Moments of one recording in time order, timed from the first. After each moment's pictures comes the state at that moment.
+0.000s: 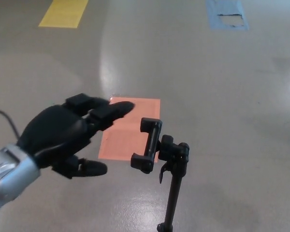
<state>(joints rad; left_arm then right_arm) -0.40 0.72 -0.33 0.16 0.66 -0.52 0.00 -0.31 -0.47 0.12 1.30 -0.27 -0.12 0.18</state>
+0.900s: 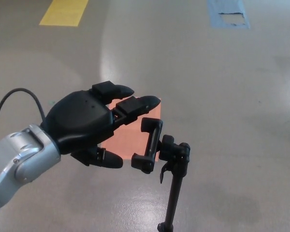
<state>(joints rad) -0.49 0.69 -0.37 0.14 0.74 -0.51 -0.06 -0.35 -0.47 0.13 1.31 -0.27 -0.11 0.22</state>
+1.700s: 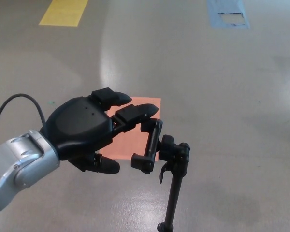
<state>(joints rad) -0.46 0.70 -0.37 0.12 0.79 -0.51 -0.06 -0.36 -0.48 0.15 1.31 -0.28 -0.11 0.23</state>
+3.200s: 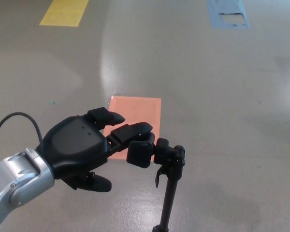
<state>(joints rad) -0.37 0.73 -0.38 0.09 0.85 -0.50 -0.05 -0.33 -0.47 0.14 1.31 -0.29 -0.11 0.23</state>
